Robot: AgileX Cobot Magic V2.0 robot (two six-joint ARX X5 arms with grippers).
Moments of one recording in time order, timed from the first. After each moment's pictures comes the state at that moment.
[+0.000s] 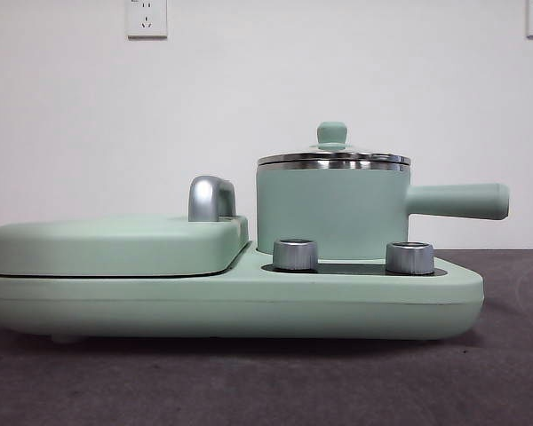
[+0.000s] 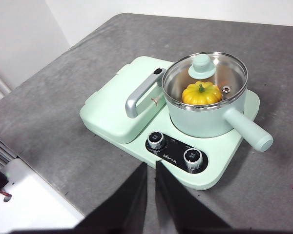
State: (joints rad) left arm -0.72 0.43 0.95 -0.93 0.03 -0.17; right arm 0.66 0.44 1.11 -1.05 -0.10 0.26
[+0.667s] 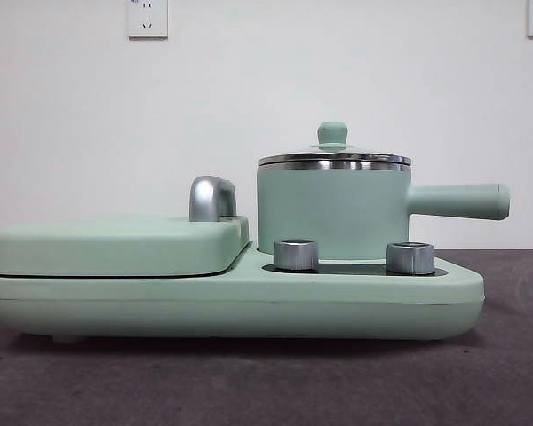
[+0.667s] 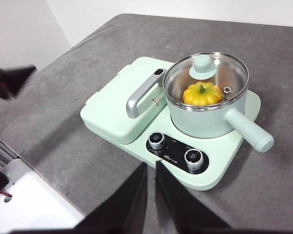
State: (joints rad) left arm -0.05 0.11 0.26 -0.25 0.03 -0.04; right arm 0.66 0.44 1.11 -1.05 -0.10 0.26
